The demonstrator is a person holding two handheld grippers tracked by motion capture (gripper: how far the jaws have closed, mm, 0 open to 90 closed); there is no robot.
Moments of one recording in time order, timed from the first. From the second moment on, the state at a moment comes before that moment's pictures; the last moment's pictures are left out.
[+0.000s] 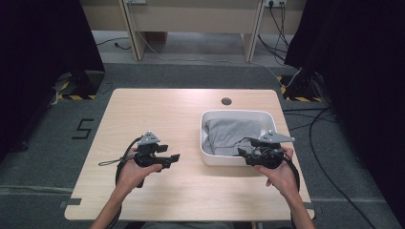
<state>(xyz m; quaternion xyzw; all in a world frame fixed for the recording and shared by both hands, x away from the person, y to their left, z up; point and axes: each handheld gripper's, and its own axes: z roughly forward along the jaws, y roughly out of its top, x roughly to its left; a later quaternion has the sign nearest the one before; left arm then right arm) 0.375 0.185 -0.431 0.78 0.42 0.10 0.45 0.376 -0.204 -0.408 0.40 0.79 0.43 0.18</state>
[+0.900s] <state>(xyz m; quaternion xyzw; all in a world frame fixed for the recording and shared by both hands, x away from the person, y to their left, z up) 0.354 0.207 -0.453 0.78 0.42 0.11 0.45 0.352 -0.200 -0.418 0.39 0.79 0.44 0.17</state>
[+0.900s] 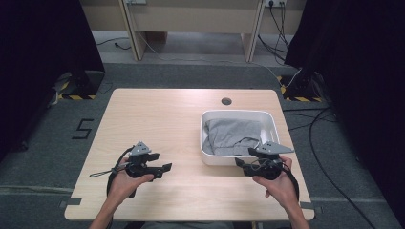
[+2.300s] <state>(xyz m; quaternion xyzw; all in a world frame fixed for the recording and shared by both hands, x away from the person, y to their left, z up) 0.329 0.227 -0.499 0.78 0.44 0.12 0.42 0.308 -0.212 -0.472 0.41 0.79 0.42 0.17</state>
